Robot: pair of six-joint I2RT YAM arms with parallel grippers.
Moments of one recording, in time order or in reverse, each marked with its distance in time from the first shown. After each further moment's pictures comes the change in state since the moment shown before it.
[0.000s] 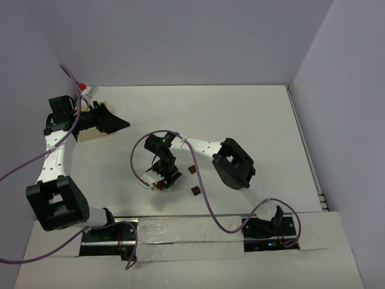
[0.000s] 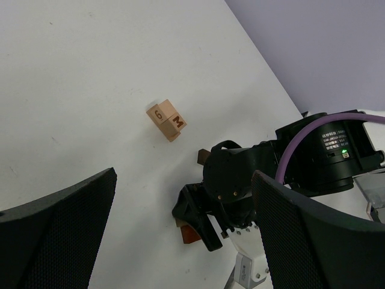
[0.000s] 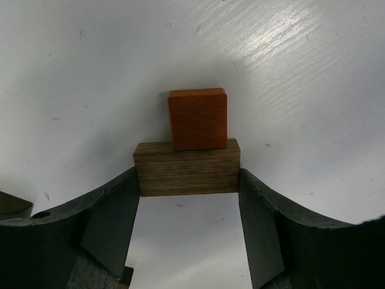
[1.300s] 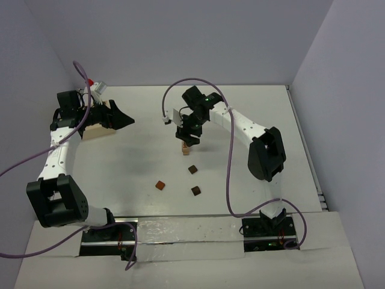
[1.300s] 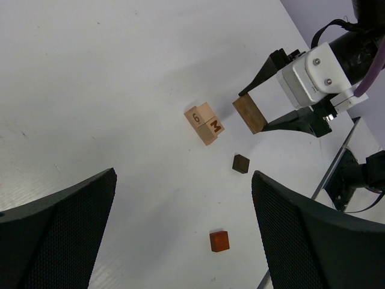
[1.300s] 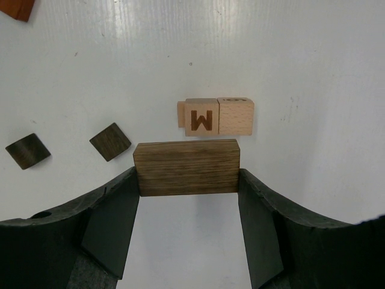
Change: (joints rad) left arm -0.087 0.021 0.040 0.021 -0.221 0.008; right arm -0.374 -0.235 0.038 0.026 0.036 0.655
